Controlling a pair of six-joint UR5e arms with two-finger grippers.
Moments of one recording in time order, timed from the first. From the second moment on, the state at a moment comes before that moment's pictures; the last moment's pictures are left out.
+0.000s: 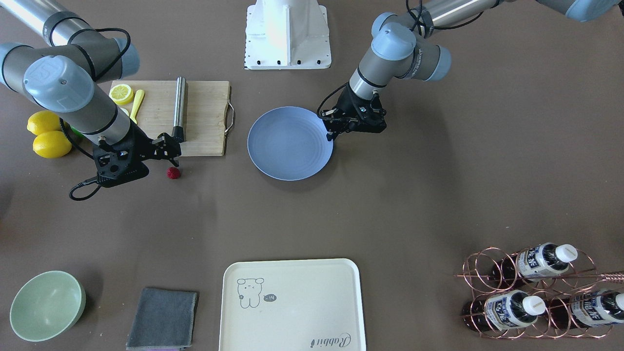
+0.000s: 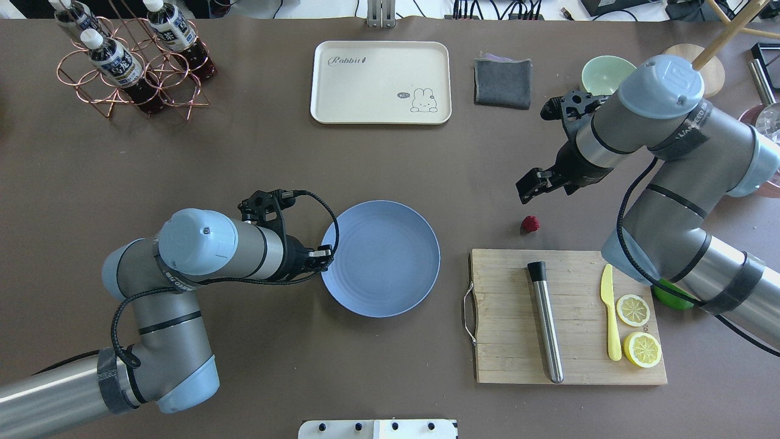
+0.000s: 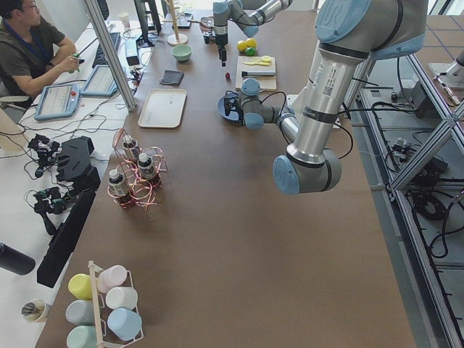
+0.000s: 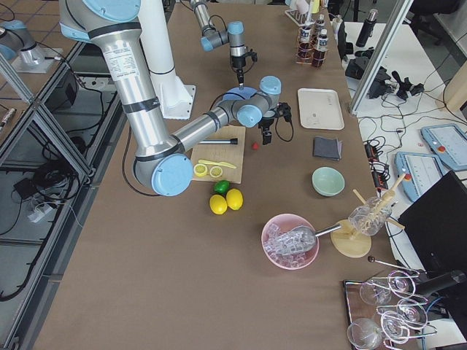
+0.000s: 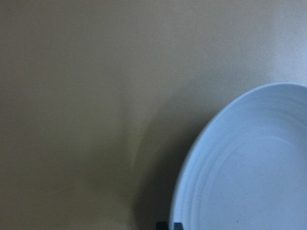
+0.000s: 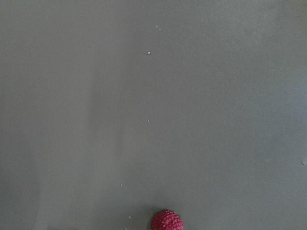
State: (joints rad) left arm -0.43 -2.02 -1.66 -2.18 -1.80 -1.53; right arm 0.80 -1.22 1.71 -1.35 2.16 0.75
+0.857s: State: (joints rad) left arm -0.42 -2.05 -1.64 -2.18 -1.77 -1.56; right arm 0.73 -1.21 1.63 -1.35 2.10 0.76
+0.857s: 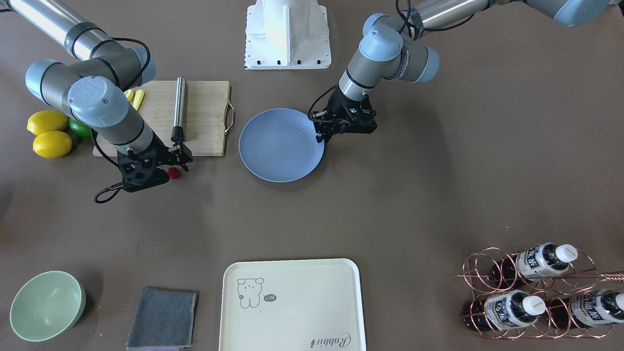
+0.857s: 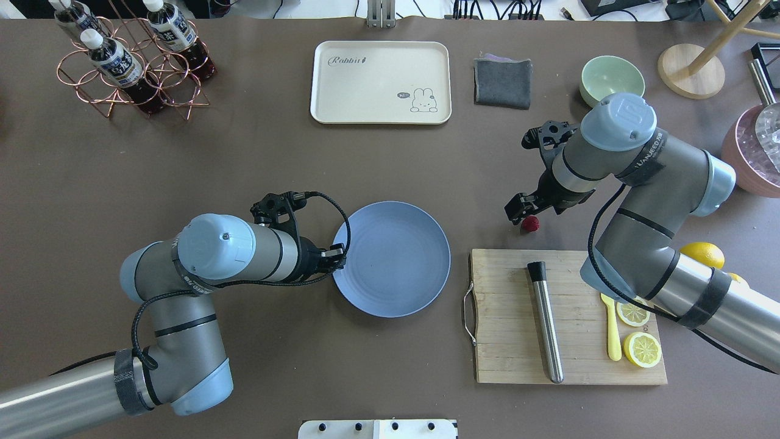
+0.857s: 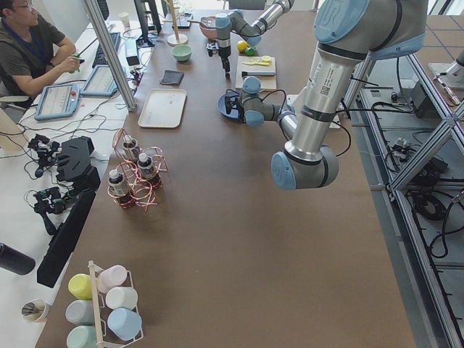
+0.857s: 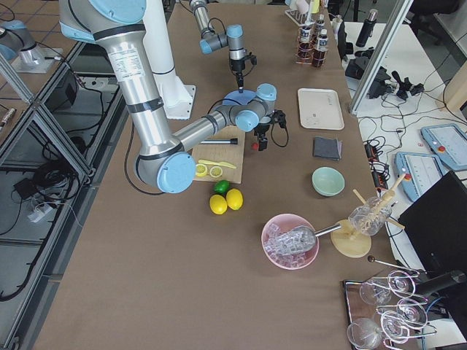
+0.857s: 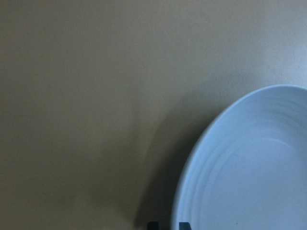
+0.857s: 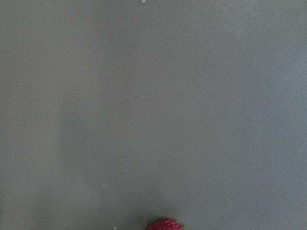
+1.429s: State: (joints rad) left arm -0.42 -2.05 -1.64 -2.18 -1.74 -1.56; right arm 0.72 -1.21 1.62 -1.35 2.10 0.76
